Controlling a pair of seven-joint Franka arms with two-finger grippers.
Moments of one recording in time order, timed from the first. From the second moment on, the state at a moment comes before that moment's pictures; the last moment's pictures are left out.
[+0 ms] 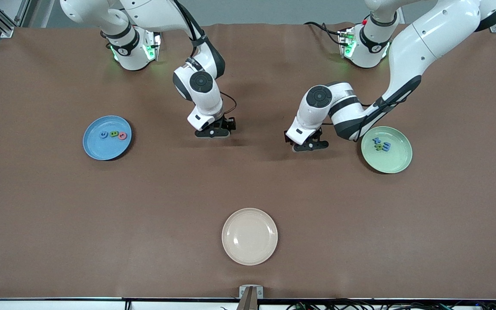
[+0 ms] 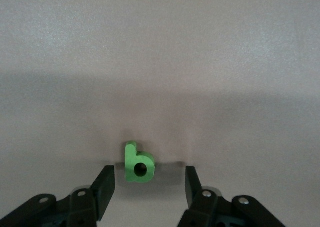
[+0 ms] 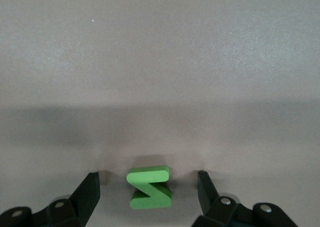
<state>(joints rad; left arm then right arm) 0.32 0.72 -0.95 -2.18 0.88 2.42 -1.35 0.92 0.46 -0.11 -2.21 0.13 2.71 0.70</state>
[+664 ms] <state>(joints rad) 0.32 0.73 -0.92 -2.18 0.89 2.44 -1.35 0.93 0.46 -0.12 -2.21 0.13 2.71 0.70</state>
